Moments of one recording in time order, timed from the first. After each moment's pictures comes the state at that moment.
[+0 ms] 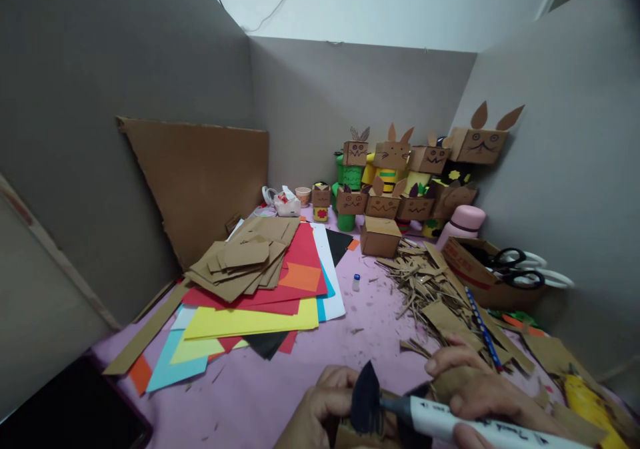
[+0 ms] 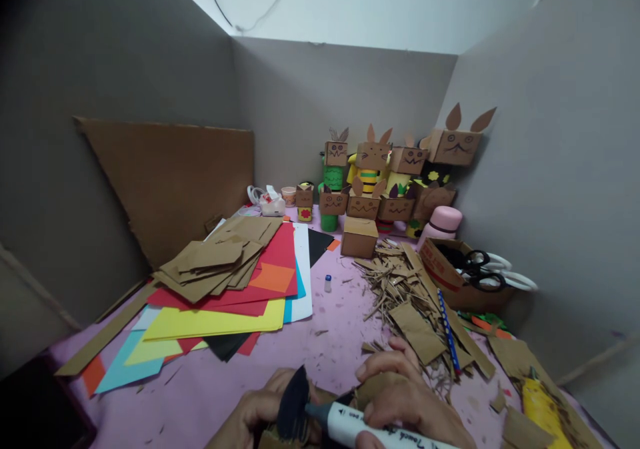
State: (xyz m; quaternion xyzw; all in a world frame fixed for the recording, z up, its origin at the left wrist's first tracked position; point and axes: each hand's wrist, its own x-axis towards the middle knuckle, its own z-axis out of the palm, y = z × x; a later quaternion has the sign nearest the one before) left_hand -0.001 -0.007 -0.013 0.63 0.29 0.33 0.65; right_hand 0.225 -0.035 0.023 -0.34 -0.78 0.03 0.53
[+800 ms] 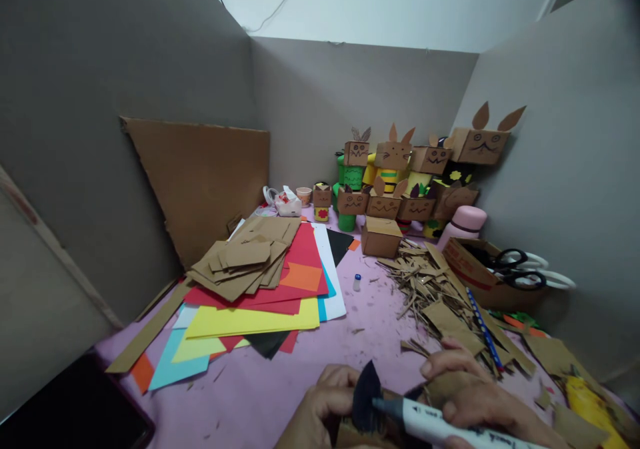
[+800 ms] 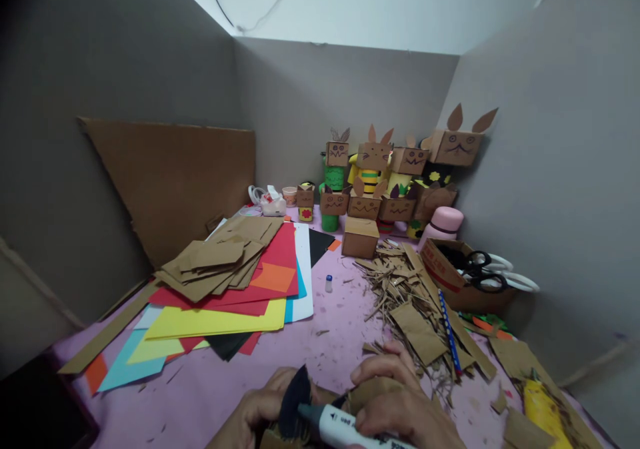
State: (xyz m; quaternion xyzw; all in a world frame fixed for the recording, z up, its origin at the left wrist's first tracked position) left_hand -0.001 -0.010 -0.018 0.64 0.27 0.36 0.62; right_hand 0.218 -0.018 0.042 -0.23 -0.83 -0.03 0.50
